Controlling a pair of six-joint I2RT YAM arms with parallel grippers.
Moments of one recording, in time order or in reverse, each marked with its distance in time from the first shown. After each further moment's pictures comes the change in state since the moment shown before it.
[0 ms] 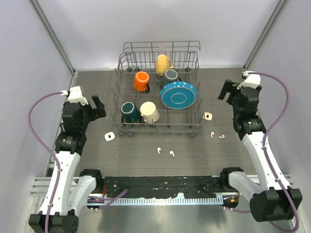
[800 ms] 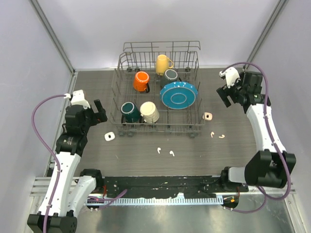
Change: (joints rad) left arm -0.029 -0.027 -0.012 -0.090 -0.031 -0.027; right arm -0.160 0.300 0.273 -0.429 -0.435 -0.819
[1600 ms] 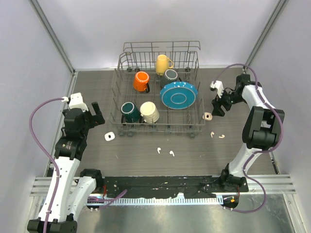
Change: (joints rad) left arm -0.013 -0.050 -0.011 -0.050 -0.101 0.024; right arm -0.084 0.547 0.237 -0.398 -0.523 -0.479
